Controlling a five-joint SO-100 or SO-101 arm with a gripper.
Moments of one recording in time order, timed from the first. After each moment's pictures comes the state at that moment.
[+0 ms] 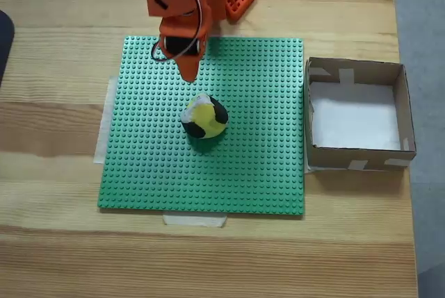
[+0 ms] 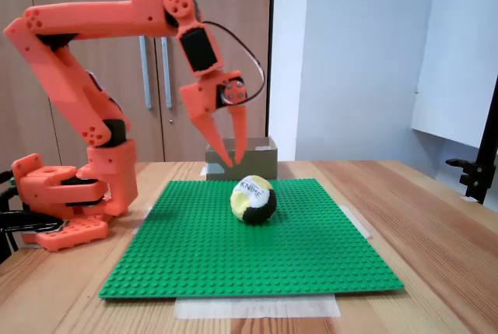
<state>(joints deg) -0.4 124.5 113.2 72.4 0.0</state>
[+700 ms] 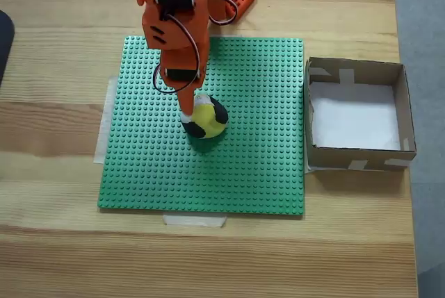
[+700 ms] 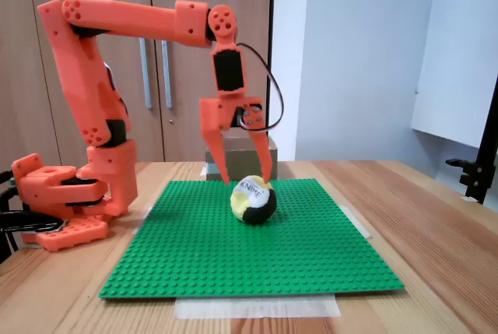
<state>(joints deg) 0.0 107.2 105.3 77.7 -2.0</state>
